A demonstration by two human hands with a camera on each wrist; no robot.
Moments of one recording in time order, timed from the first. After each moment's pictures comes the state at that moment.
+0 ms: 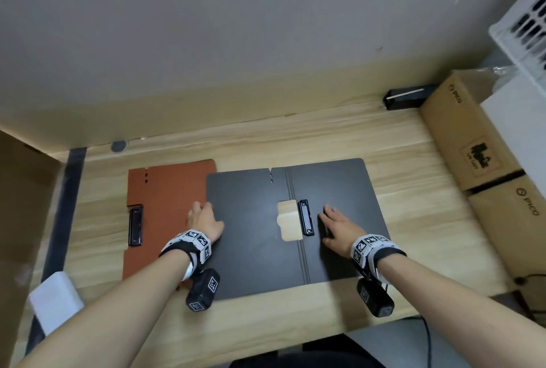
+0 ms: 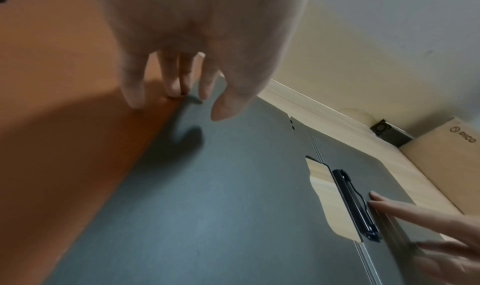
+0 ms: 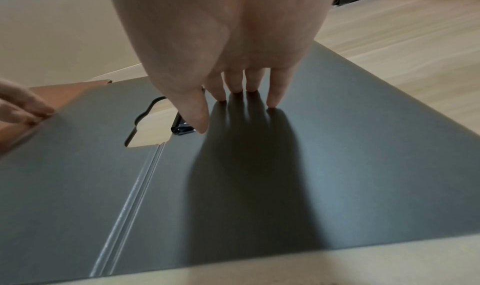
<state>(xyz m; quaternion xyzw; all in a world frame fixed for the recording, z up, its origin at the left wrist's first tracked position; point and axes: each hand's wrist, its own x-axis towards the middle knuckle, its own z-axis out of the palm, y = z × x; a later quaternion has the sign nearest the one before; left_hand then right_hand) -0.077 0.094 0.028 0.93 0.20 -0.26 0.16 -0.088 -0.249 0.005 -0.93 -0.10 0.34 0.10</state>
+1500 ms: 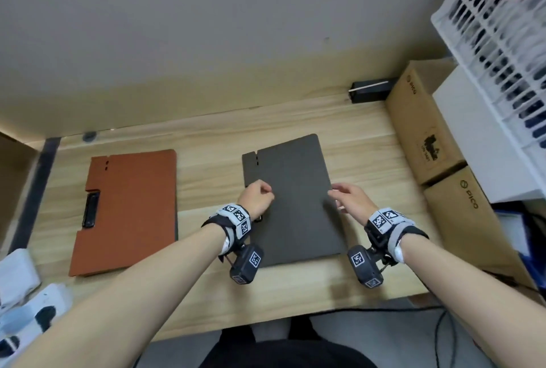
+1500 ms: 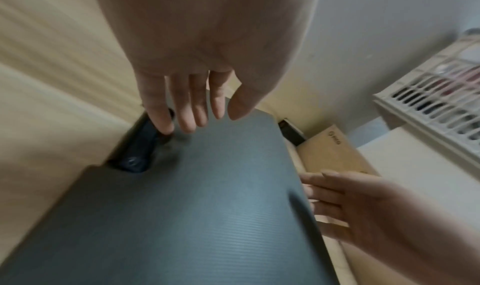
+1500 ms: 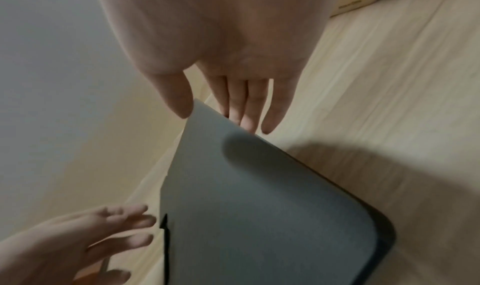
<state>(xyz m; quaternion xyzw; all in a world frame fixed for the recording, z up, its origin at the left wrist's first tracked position) -0.061 -0.151 0.048 0.86 0.16 -0.24 0.41 -0.059 -0.404 0.029 -0.78 0.16 0.25 0.55</state>
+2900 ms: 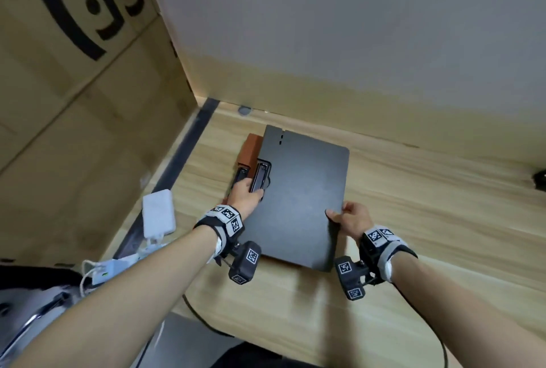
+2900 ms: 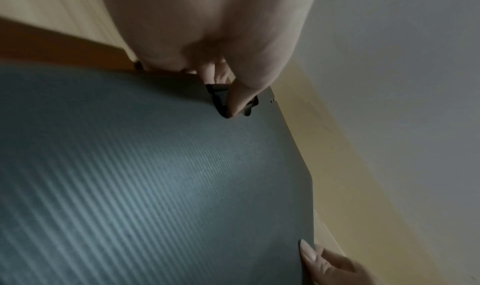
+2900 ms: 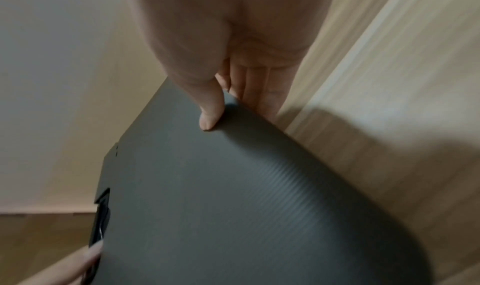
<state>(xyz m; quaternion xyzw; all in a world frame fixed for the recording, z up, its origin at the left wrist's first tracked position) -0.127 0.226 0.026 0.76 0.41 -0.09 0.50 -0.038 -0.030 -0.001 -0.79 0.10 0.33 0.51</state>
